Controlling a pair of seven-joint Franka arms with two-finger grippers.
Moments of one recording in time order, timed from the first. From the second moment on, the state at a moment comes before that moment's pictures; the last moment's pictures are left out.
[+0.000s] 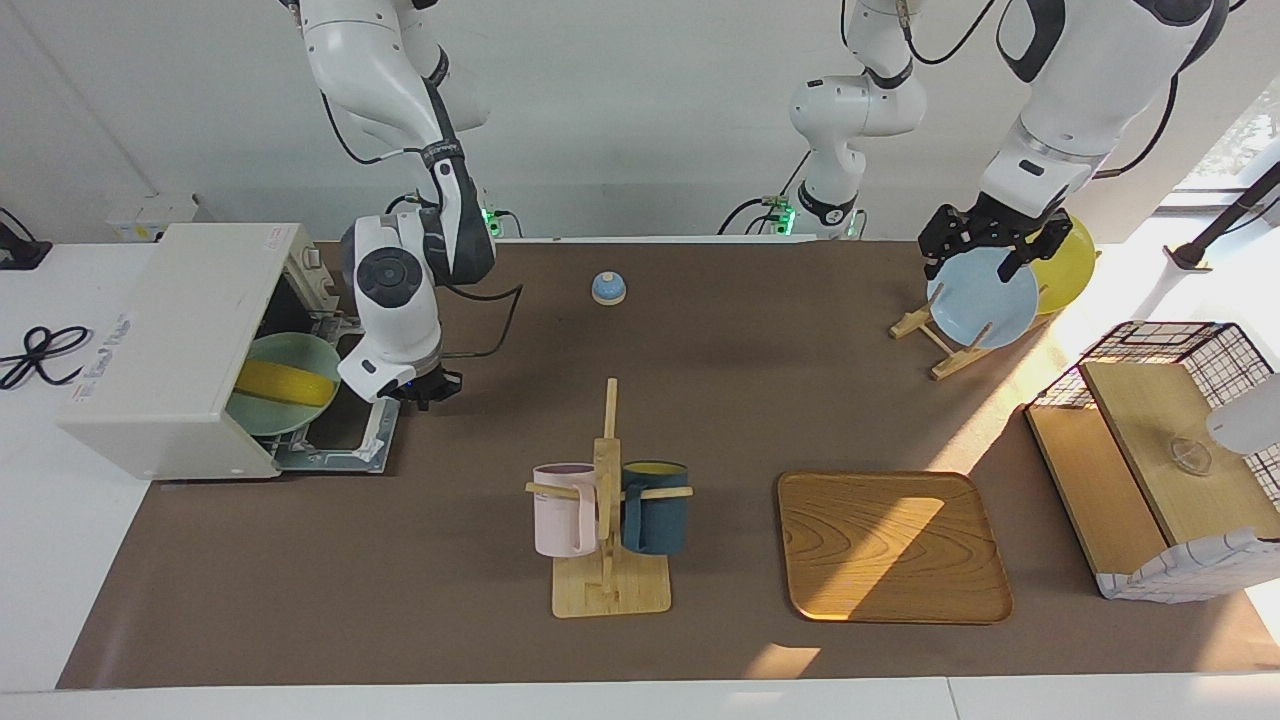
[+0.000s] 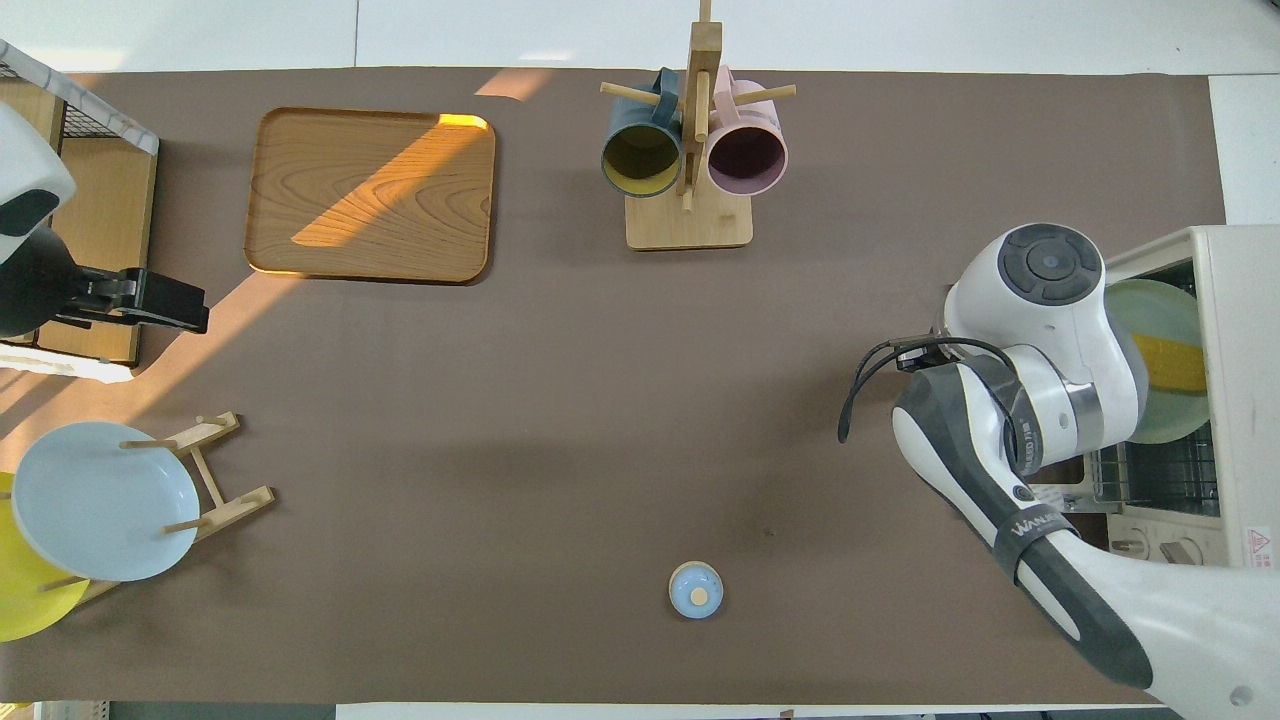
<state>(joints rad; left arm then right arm) -0.06 -0.03 -0.08 -1.62 -0.01 1.57 -0.01 0.10 0.21 0.03 -2.11 -0.20 2.16 0.21</state>
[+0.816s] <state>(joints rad) -0.06 -0.03 -0.08 -1.62 -0.01 1.57 -0.01 0.08 0.18 0.04 -2.15 -0.31 2.16 0.21</state>
